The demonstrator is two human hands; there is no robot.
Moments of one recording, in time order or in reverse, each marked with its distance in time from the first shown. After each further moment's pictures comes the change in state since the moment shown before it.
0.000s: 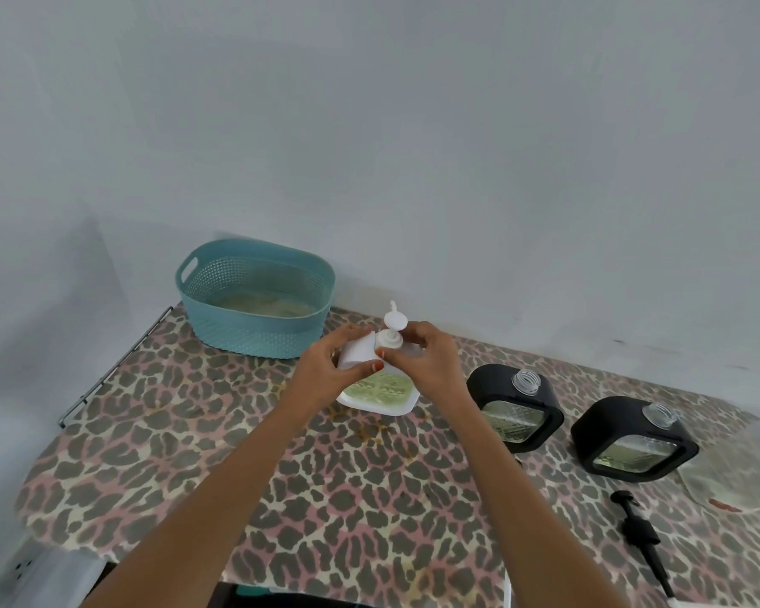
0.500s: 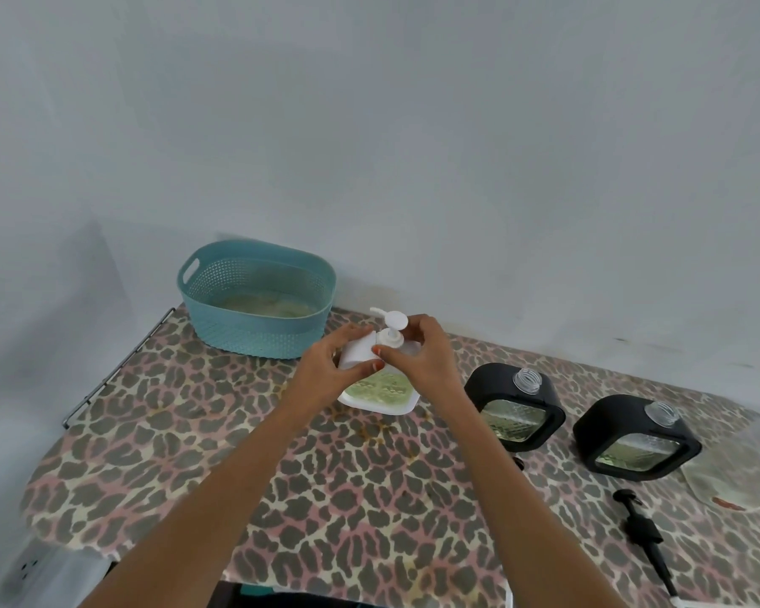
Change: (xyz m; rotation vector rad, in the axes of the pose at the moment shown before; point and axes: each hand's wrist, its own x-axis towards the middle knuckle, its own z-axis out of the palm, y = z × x) left_hand -0.002 0.005 0.000 -0.001 -0.007 -0.014; right_hand 0.002 0.003 0.007 0.001 0.032 0.008
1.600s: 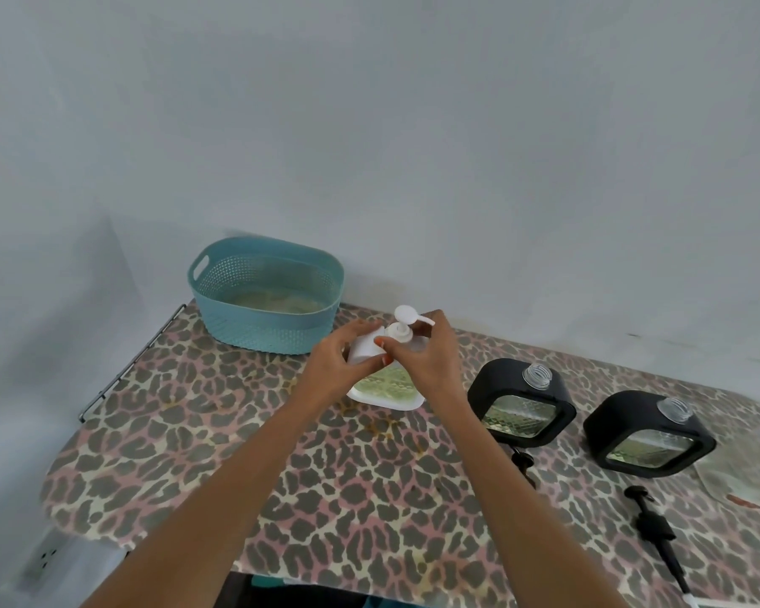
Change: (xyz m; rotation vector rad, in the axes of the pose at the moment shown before) left_hand -0.001 0.002 0.000 0.022 0.010 -0.025; right_hand -0.003 0.003 0.012 0.010 0.103 0.002
